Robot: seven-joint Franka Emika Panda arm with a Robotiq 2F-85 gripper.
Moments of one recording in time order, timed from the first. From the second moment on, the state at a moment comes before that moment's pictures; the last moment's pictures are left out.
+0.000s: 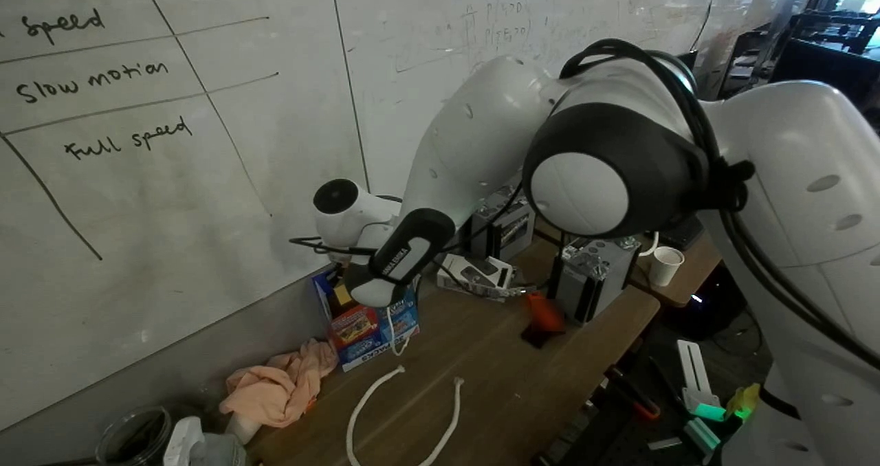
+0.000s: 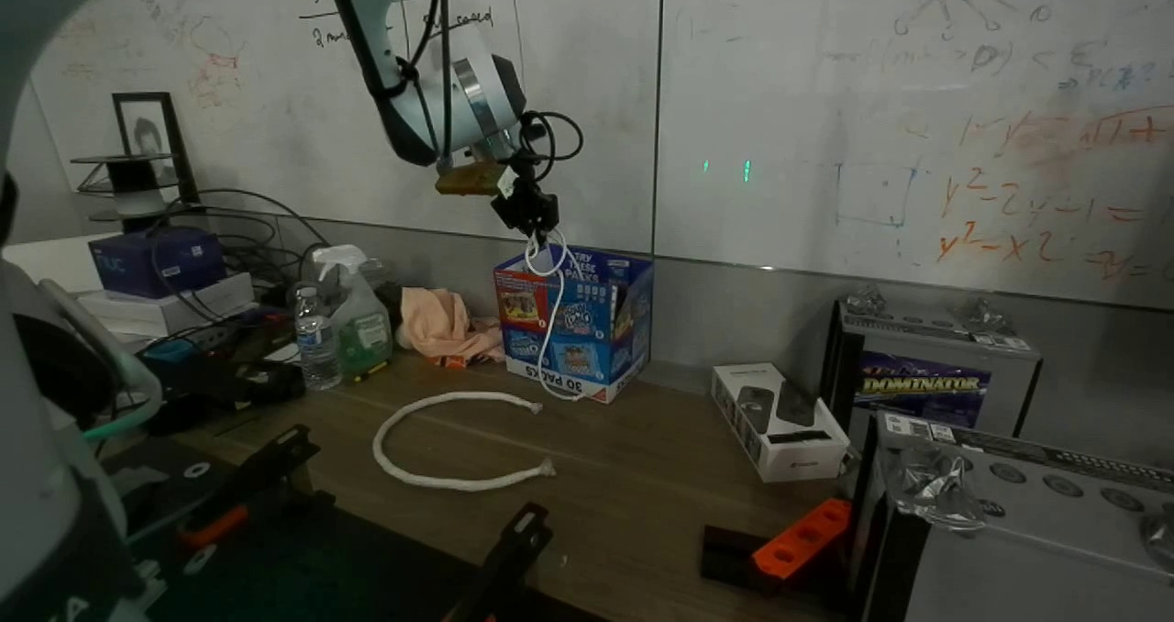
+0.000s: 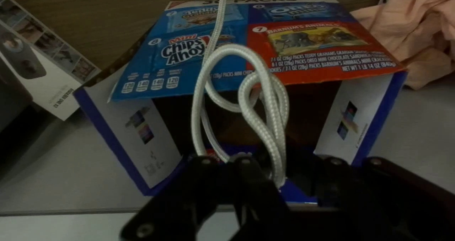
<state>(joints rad) 0.40 0.69 -0.13 -1.75 -0.46 2.74 0.85</state>
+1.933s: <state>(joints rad) 0.32 0.87 -0.20 -1.38 -0.19 2.47 0.51</state>
